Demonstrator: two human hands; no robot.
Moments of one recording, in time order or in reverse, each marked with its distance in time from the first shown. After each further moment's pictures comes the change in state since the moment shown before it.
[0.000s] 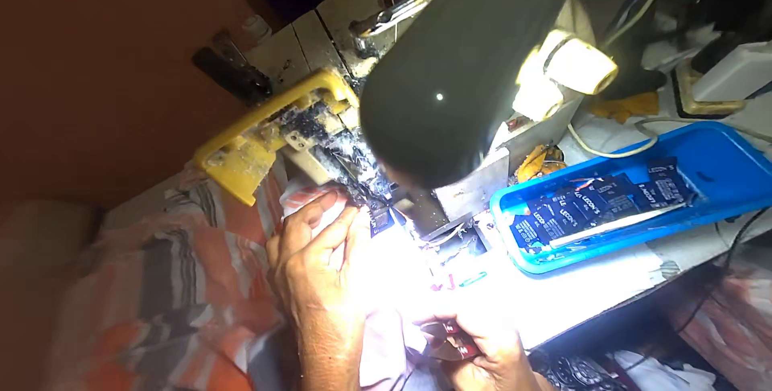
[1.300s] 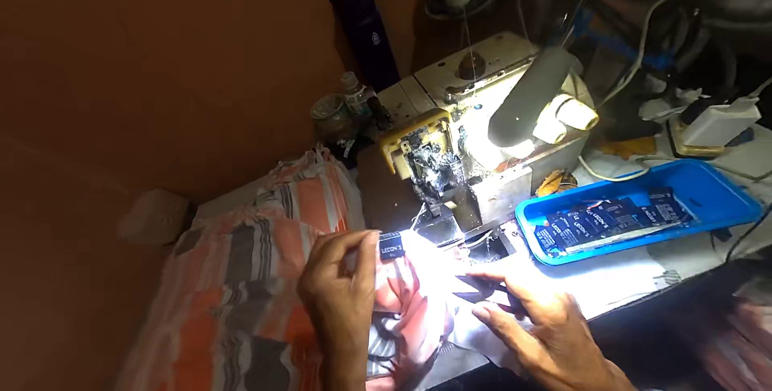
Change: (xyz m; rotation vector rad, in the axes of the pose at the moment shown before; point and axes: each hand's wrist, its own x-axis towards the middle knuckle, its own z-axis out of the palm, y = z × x) left_hand -0.017 -0.040 -0.038 -0.253 0.228 0.027; right_hand 0.016 -0.025 -0.028 -0.344 -0.098 -0.082
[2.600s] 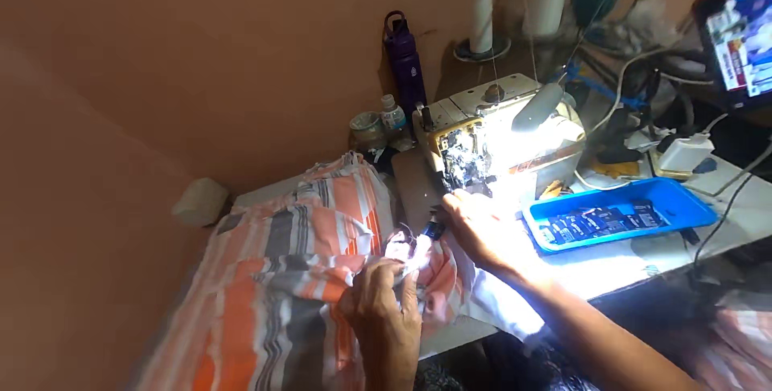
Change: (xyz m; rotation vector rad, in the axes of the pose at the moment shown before) left_hand -0.066 0.032 -0.034 0.264 0.033 0.019; right_hand 0.083 -0.015 0.039 -0.602 -0.217 -0.120
